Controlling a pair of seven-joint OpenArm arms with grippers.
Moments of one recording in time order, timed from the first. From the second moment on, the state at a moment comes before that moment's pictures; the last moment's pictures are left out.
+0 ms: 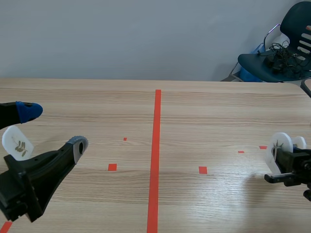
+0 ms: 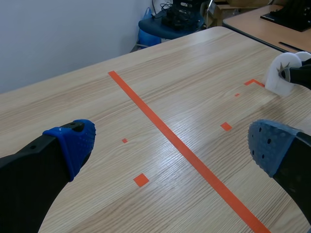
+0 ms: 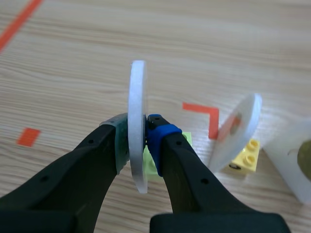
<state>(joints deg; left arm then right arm) 45.9 -31.3 -8.0 119.7 -21.5 -26.9 -9.3 -19.8 19.0 13.6 77.2 13.0 24.2 7.2</state>
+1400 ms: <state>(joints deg) 45.9 -31.3 -8.0 119.7 -21.5 -26.9 -9.3 -30.7 21.1 28.3 109.4 20.8 28.9 -3.8</state>
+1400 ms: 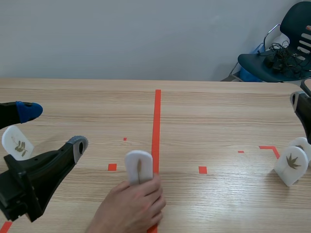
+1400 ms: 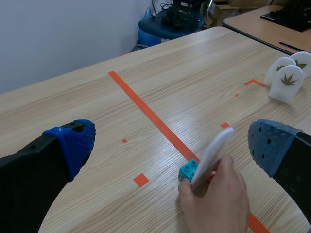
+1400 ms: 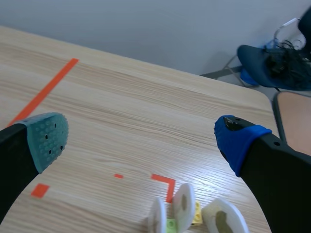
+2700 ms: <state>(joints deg) 45.9 -31.3 -8.0 119.7 -21.5 -26.9 -9.3 -31.8 20.8 8.5 109.6 19.2 32.9 -12.6</state>
